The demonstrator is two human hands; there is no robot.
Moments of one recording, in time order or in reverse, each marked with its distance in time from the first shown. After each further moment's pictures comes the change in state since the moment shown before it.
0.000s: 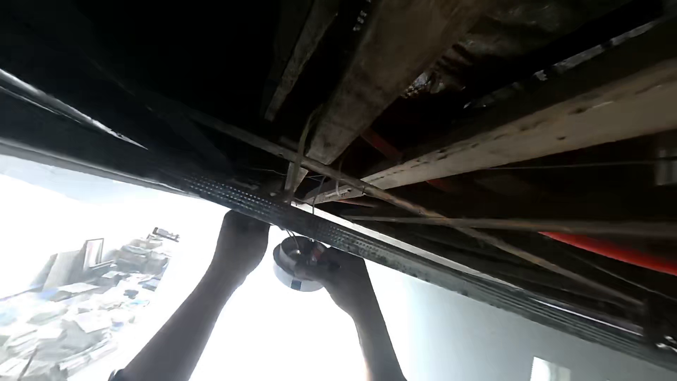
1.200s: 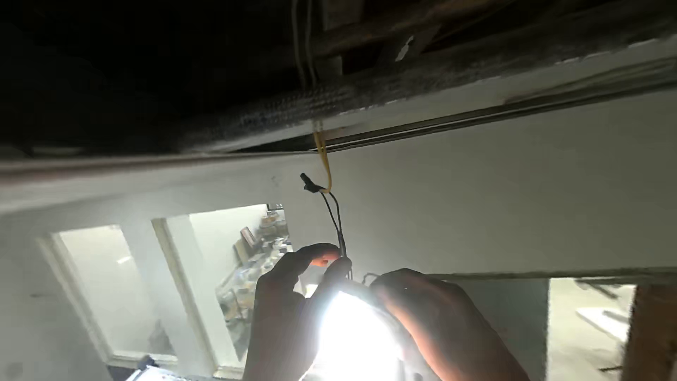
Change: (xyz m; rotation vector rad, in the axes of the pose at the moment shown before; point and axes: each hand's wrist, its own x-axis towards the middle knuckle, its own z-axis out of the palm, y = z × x) left_hand -0.129 0.104 -0.093 0.817 -0.346 -0.139; right_hand -0.191 -0.090 0.079 0.660 -0.020 0.370
